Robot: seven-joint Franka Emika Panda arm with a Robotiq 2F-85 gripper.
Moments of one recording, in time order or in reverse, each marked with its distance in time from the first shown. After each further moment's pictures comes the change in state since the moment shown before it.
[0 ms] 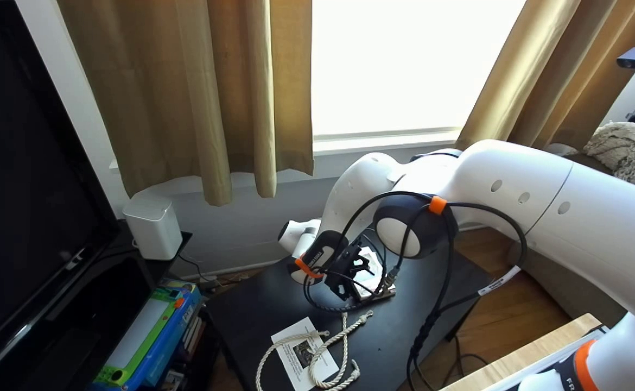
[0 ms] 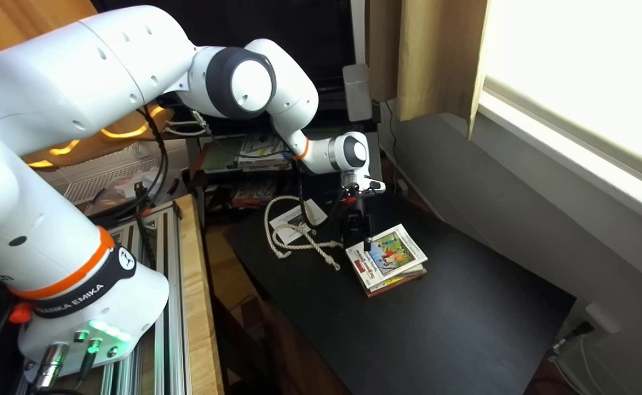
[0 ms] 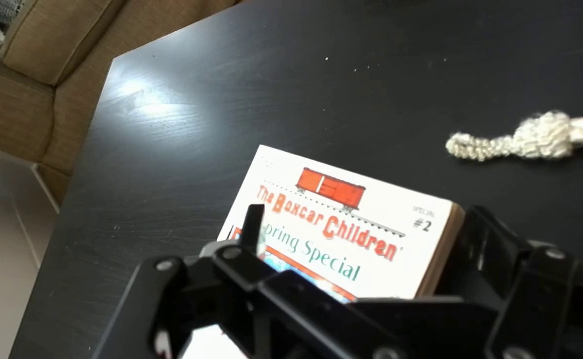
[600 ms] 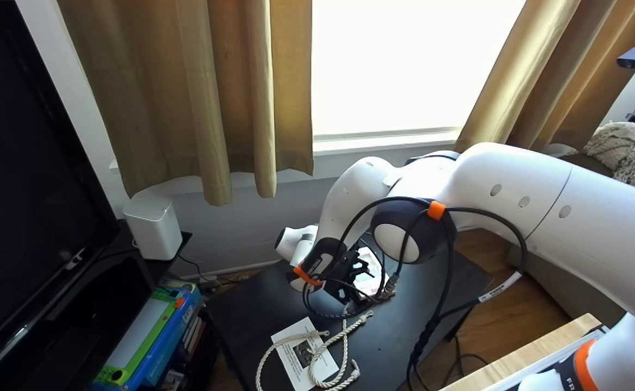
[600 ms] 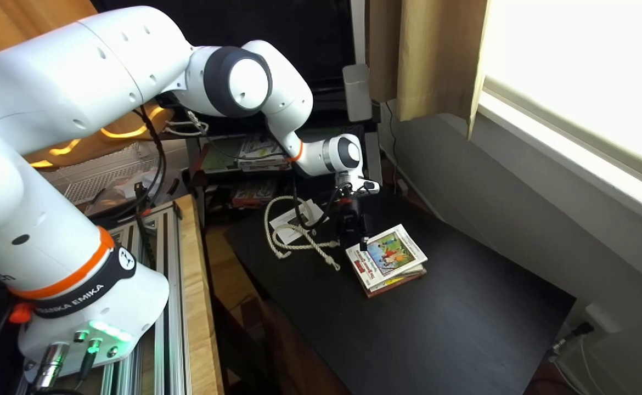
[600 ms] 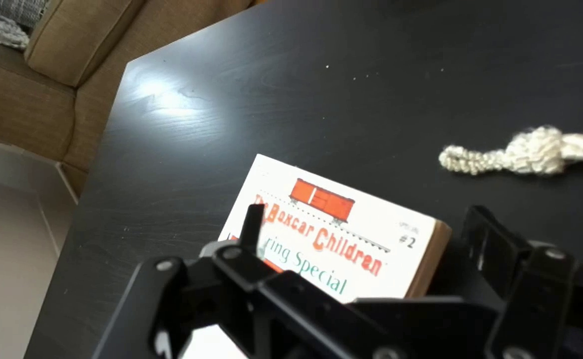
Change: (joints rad) arm 0.034 0.002 -0.006 -0.024 -0.024 -0.003 0.040
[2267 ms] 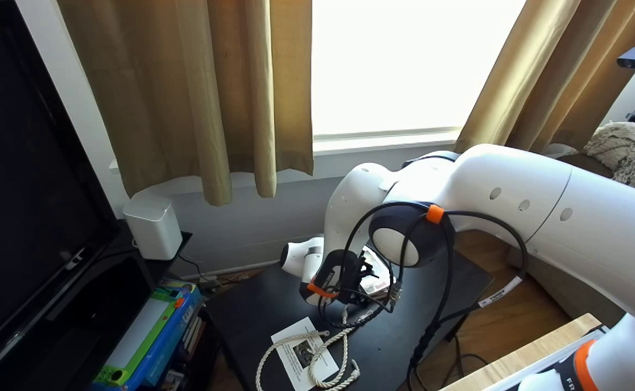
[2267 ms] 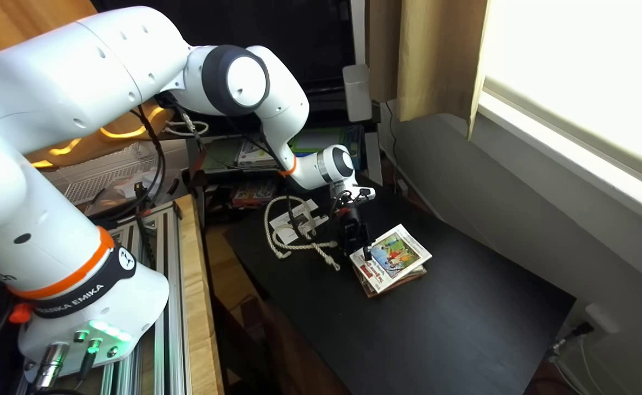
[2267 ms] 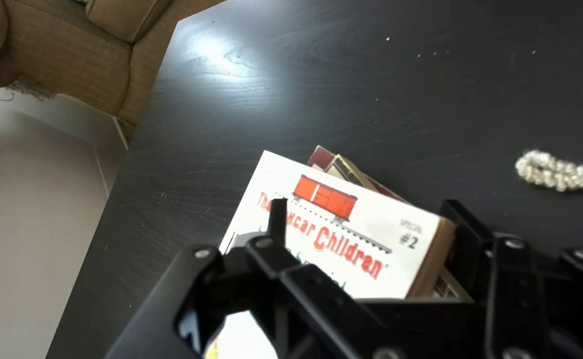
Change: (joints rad) arm 0.025 0.000 -0.017 -0.092 -0.162 0.095 0.051
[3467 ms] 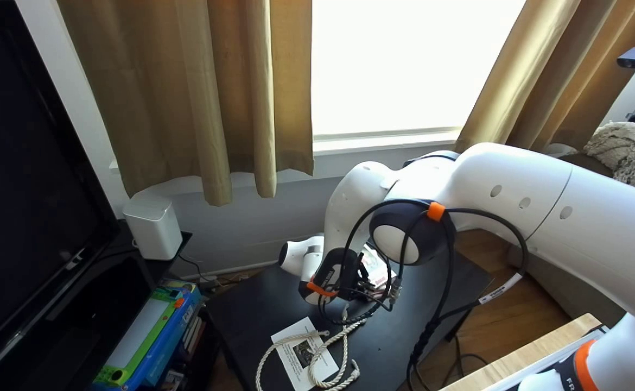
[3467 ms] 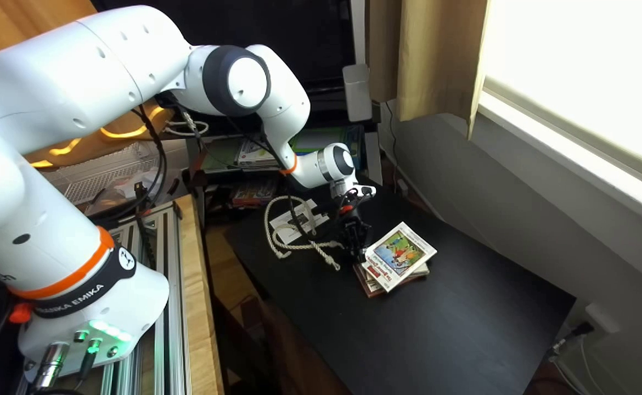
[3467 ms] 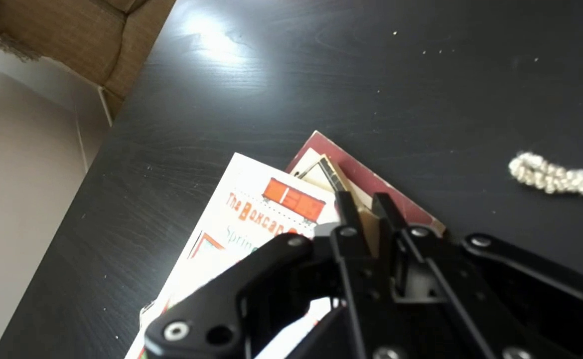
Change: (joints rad) arm -0.013 -0.003 0.017 0.010 -0.014 0.007 -0.112
